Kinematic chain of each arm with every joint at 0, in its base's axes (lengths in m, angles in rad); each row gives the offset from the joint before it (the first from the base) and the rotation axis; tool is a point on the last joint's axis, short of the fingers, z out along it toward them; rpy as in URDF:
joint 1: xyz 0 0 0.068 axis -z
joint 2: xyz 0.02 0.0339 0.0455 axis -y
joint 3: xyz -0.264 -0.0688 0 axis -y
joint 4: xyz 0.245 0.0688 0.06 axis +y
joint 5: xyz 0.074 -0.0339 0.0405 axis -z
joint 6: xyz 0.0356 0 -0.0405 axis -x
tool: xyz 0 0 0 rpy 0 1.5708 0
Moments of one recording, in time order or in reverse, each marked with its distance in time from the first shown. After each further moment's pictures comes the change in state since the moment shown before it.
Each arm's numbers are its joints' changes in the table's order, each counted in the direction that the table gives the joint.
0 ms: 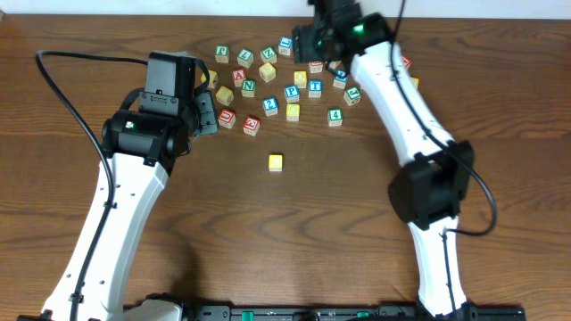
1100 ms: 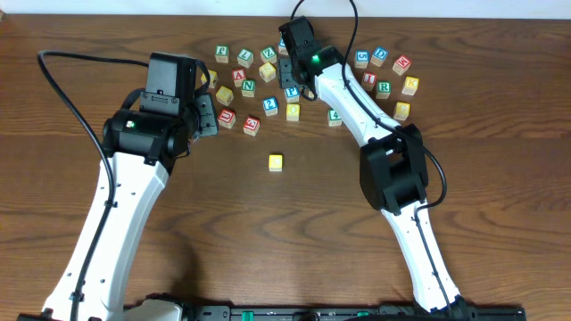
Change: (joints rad) left arm 0.000 -0.004 0.000 0.021 -0.001 0.000; right arm -0.062 -0.267 0.000 -0.178 0.142 -0.064
